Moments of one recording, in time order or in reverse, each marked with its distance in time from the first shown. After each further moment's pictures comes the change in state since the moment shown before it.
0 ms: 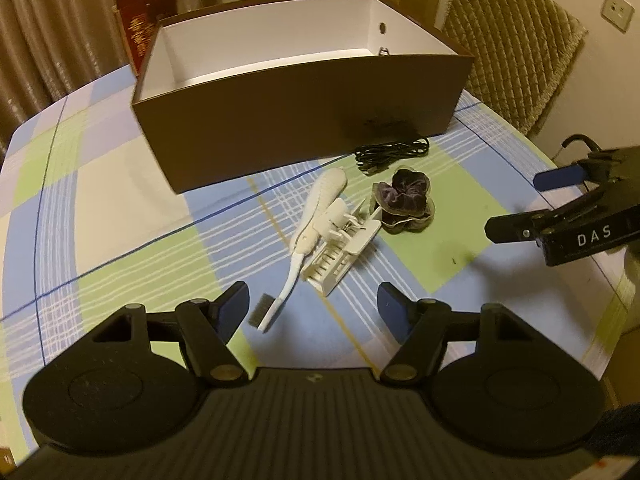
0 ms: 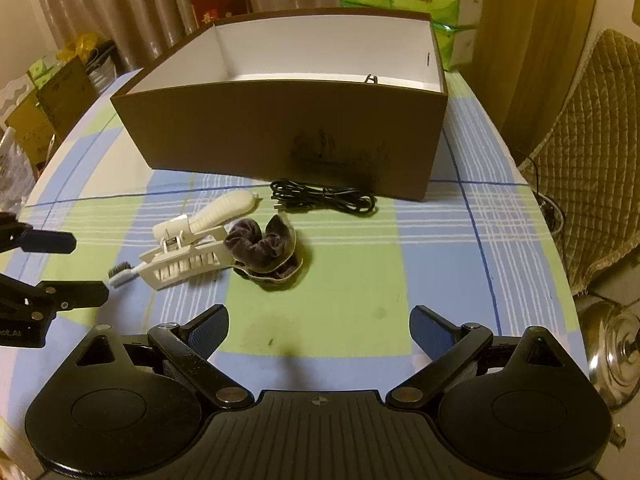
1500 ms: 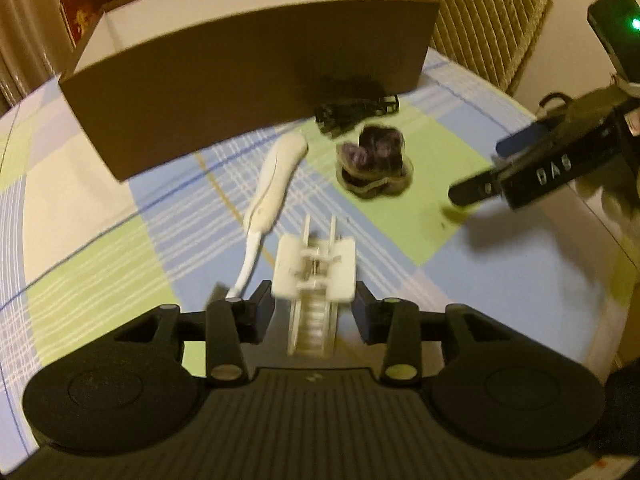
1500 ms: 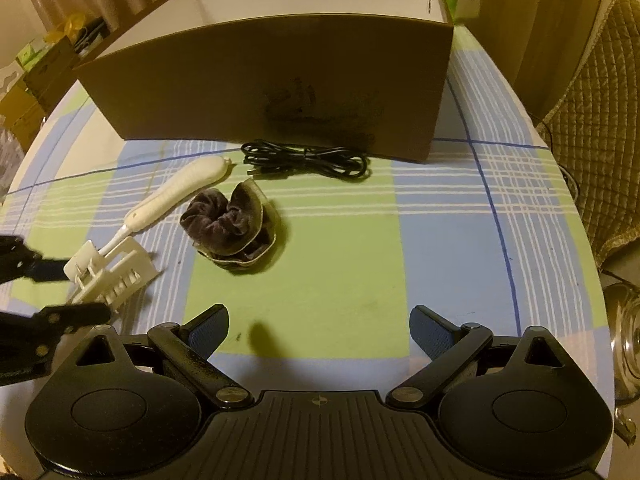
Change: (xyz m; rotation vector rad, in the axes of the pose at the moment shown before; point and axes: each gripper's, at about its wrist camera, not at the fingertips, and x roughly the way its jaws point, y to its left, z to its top) left arm 0.044 -0.013 -0.013 0.077 0.009 -0.065; right arm 0.041 -0.020 -0.001 0.019 0.106 0.021
